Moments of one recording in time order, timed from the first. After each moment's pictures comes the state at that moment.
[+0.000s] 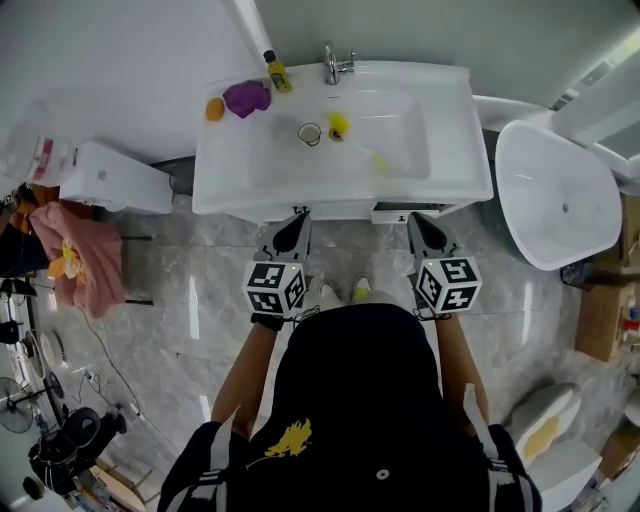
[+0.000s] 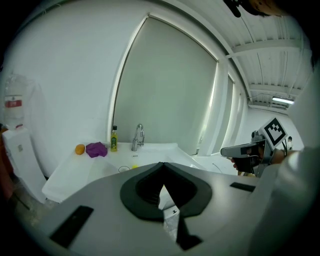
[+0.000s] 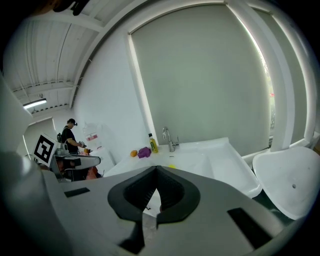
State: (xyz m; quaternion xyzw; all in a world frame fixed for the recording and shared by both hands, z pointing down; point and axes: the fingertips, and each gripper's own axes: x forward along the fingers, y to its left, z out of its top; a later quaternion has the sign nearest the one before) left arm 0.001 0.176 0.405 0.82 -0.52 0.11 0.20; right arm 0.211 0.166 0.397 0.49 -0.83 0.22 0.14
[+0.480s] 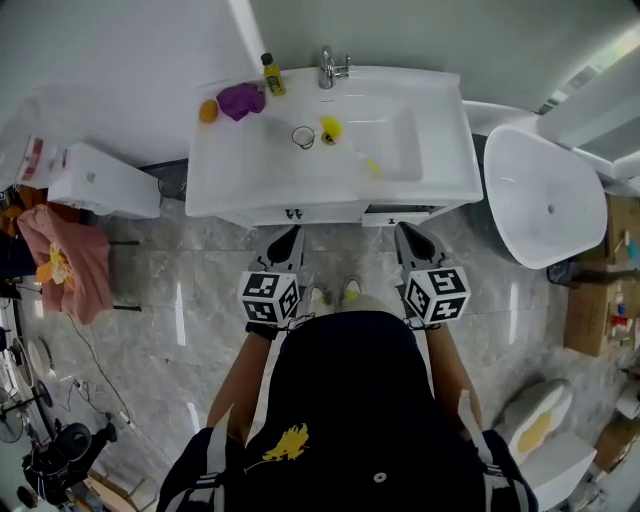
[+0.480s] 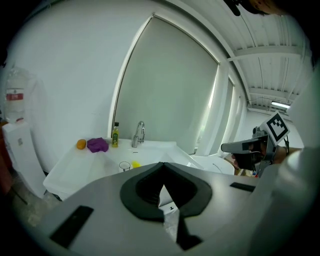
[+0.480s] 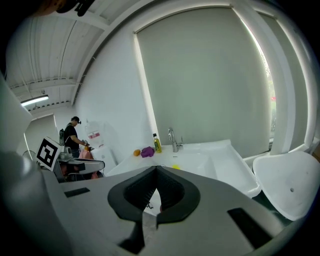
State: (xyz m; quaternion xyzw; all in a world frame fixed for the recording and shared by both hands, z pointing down) left arm -0.017 0.194 0.411 0.82 -0.51 0.10 0.22; right arm 0.181 0.185 0.380 0.49 -0.83 0.21 0.15
